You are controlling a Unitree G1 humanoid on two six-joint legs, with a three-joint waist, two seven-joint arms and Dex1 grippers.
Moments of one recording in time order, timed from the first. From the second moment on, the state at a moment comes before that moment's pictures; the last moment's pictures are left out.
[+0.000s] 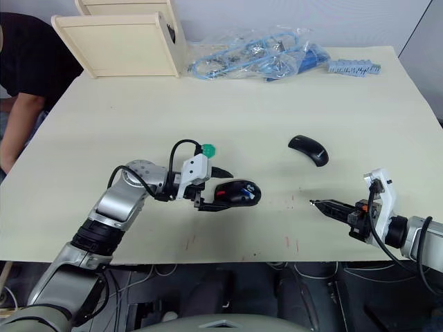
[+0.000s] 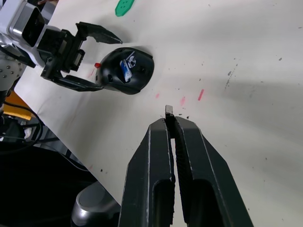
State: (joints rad) left arm -0.51 0.61 -0.30 0.05 -0.16 0.28 -1.22; right arm 0.15 -0.88 -0.41 -0.47 1.42 1.06 0.38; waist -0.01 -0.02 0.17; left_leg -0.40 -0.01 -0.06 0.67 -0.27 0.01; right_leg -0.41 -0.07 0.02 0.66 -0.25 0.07
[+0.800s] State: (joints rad) left arm -0.52 0.58 -0.32 0.06 -0.14 0.28 -1.22; right arm 0.14 -0.86 -0.40 -0.49 1.42 1.06 0.35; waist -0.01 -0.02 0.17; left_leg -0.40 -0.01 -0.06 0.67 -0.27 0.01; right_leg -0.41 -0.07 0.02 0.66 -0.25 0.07
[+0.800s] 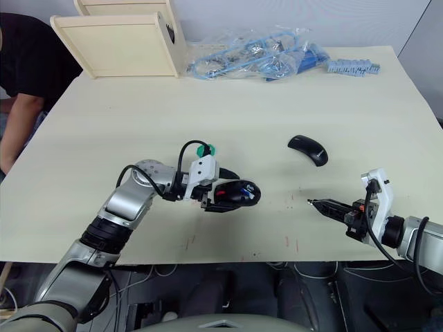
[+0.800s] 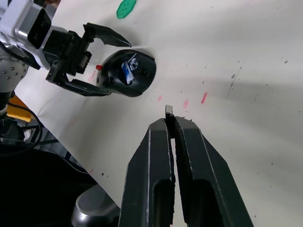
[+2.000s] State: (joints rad) left arm -0.51 0.55 -0.32 0.06 -0.14 0.29 -1.18; right arm -0.11 -0.93 -0.26 -0.51 1.49 1.12 0.24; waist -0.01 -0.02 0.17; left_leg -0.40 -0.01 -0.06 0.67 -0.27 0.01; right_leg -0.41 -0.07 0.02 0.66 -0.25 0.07
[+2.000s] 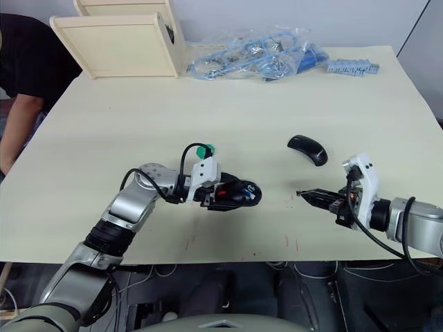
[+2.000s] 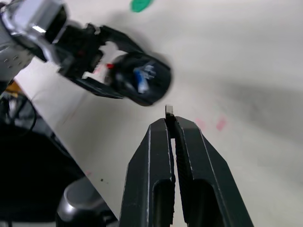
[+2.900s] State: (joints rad) left arm -0.63 0.44 -0.39 0.10 -0.06 0.39 -1.08; right arm -1.22 -0.77 0.50 -0.04 1.06 1.58 0.35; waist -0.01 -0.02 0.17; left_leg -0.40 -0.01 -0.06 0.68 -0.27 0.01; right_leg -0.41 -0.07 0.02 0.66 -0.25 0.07
